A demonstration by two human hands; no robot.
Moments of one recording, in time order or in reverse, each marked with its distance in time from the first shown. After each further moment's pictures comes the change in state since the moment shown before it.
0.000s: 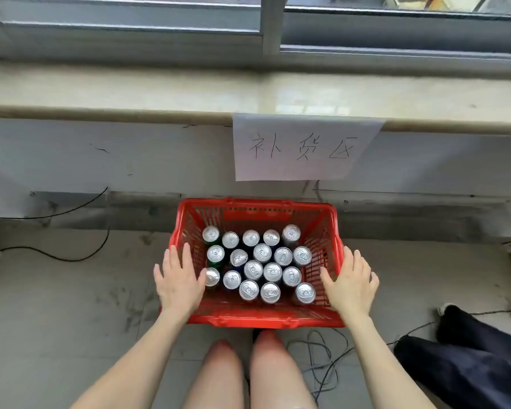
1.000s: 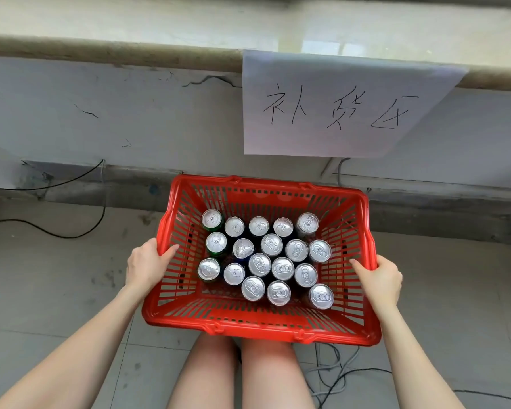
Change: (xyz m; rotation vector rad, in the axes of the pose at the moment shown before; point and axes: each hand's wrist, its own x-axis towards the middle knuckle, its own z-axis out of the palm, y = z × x) left_hand 0.074 -0.071 0.065 -0.329 -0.118 -0.246; right_hand 0.075 0.040 0.080 0.514 -0.042 0.242
